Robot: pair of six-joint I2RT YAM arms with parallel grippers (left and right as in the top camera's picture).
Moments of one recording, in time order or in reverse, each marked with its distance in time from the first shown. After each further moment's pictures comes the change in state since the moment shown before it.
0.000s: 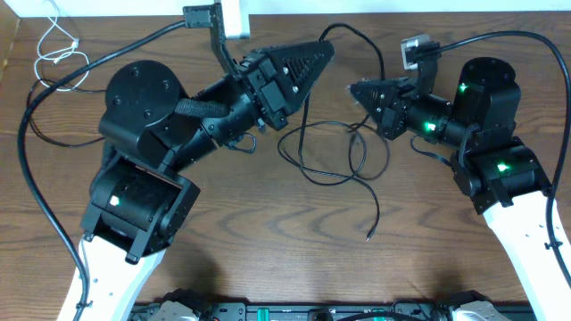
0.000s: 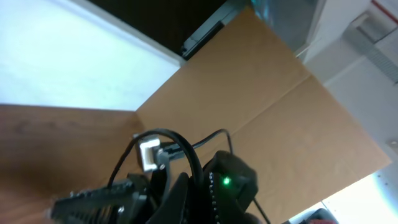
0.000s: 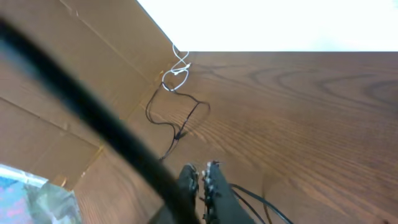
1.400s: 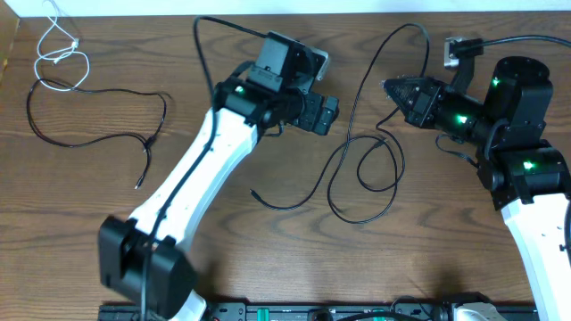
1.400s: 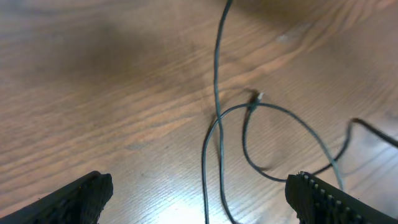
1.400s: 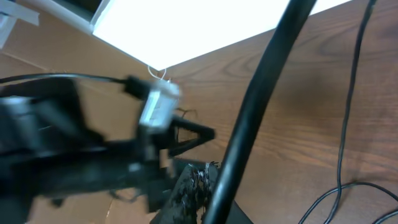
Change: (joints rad) left arm -0.003 0.544 0.005 -0.467 -0.257 0.800; right arm -0.153 -0.015 0.000 -0.096 -0.032 0.206
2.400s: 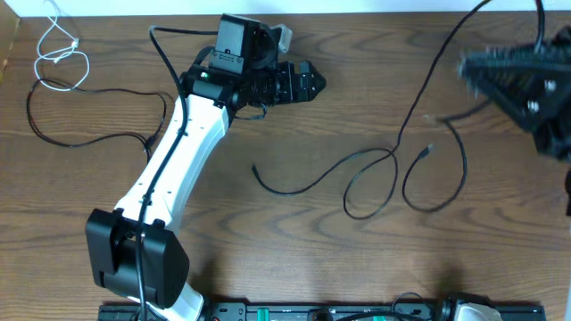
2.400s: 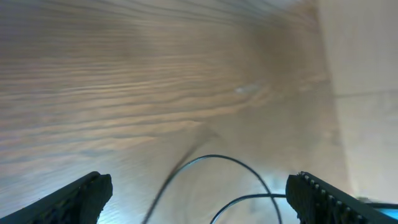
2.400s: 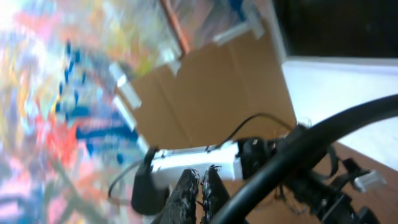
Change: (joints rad) left arm 0.169 0.011 0.000 0.110 0.308 -0.324; right arm -0.271 -0.021 0.378 1.085 -0.765 0.856
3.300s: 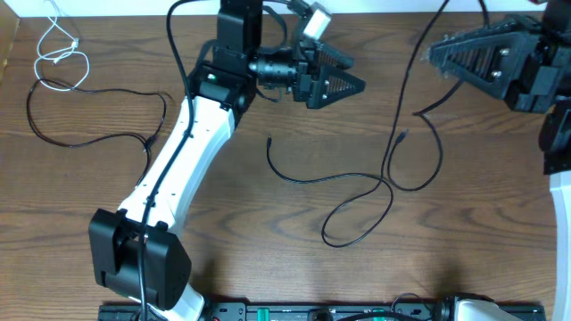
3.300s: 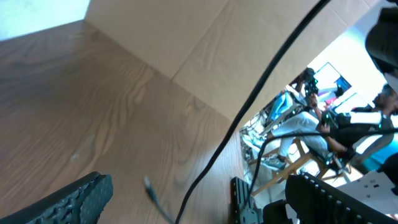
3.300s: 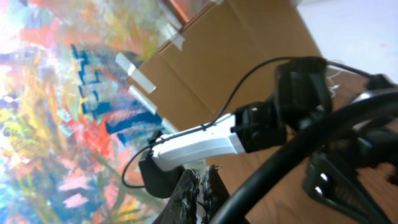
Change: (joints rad) left arm -0.045 0.000 0.000 0.482 0.663 0.149; right arm 0.087 0.149 0.000 -0.040 -0.095 0.060
